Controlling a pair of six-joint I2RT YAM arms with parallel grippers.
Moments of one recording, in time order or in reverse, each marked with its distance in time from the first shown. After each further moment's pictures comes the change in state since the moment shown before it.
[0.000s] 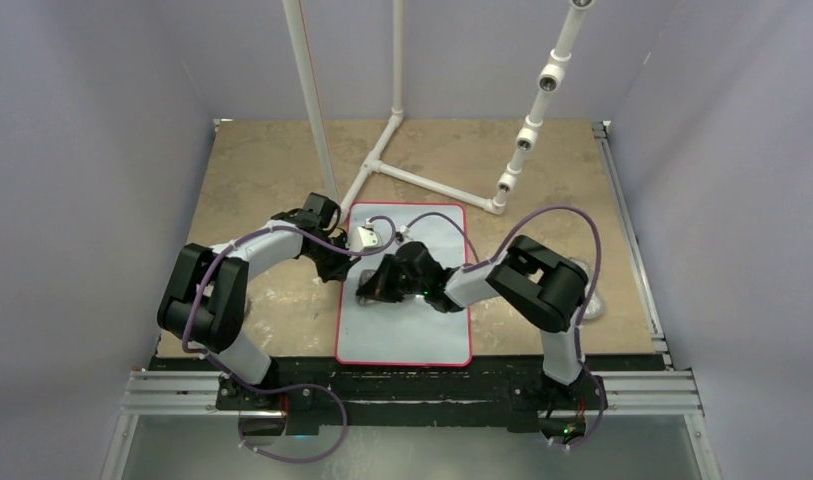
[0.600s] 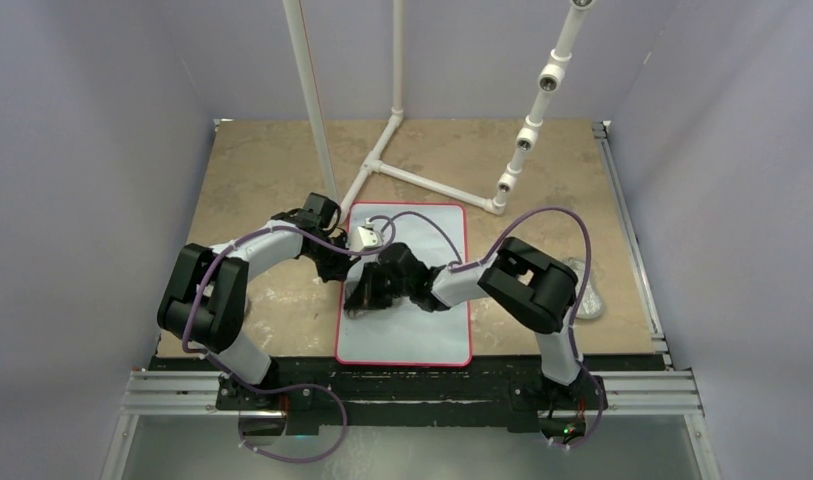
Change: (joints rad) left arm 0.000 0.000 -0.001 0.002 -0.002 -0.008; right arm 0.031 0.020 0.083 -0.113 -0.112 -0.117
